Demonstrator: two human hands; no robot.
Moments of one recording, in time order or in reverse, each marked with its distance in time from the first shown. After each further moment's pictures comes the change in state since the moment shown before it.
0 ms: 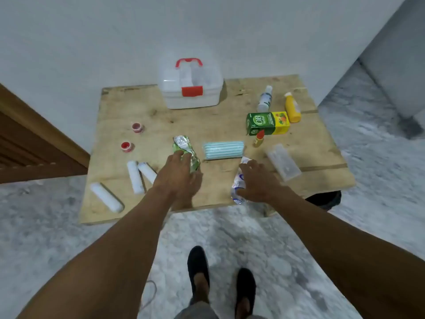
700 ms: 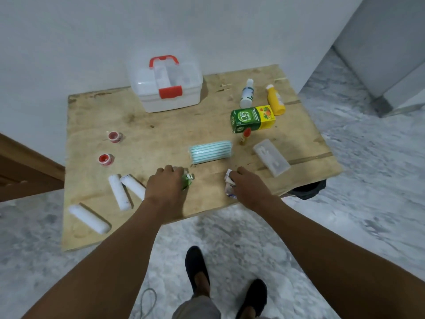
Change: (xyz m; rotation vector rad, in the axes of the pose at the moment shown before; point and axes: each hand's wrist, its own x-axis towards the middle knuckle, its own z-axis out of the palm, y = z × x) left_hand 0.018 -0.013 0.018 0.252 -0.130 0.002; right_hand 0.001 -0.004 0.020 0.068 0.104 -0.017
